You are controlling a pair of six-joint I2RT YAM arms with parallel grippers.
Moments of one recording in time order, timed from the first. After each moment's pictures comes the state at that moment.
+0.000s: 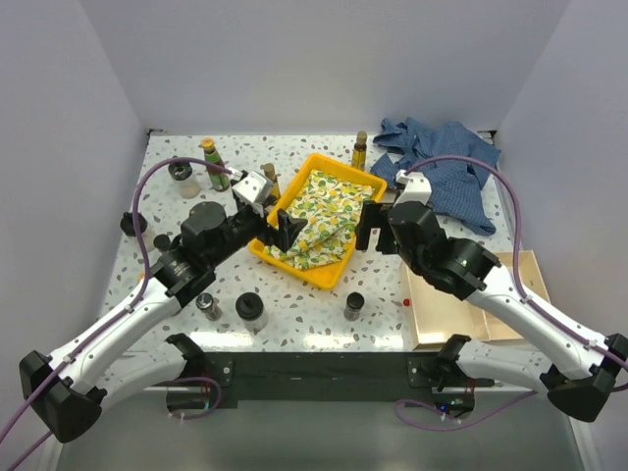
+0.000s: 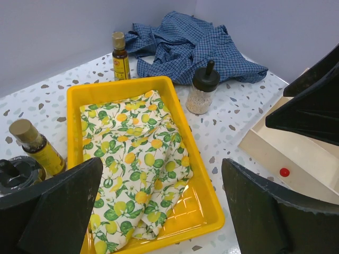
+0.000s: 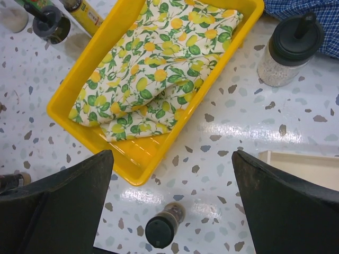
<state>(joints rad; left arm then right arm) -0.67 0.94 0.85 -0.02 0.07 -0.10 0.85 1.02 1.10 -0.66 0.51 0.58</state>
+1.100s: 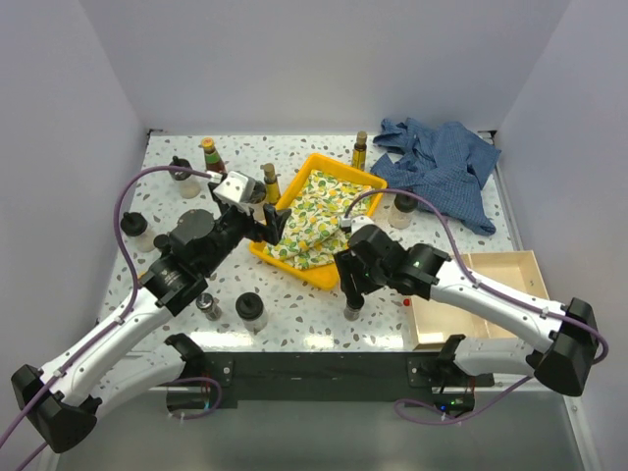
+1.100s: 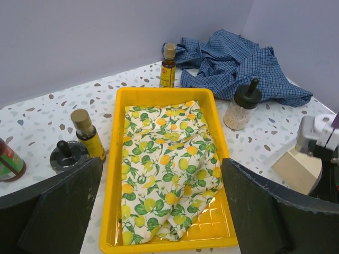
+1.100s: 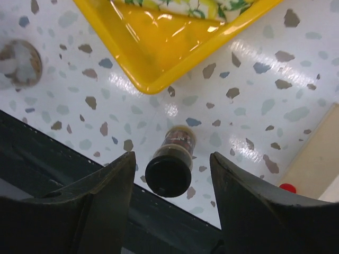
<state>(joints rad) -0.67 0.86 0.82 -0.02 -0.13 -0.10 0.94 1.19 0.98 -0.73 0.17 0.48</state>
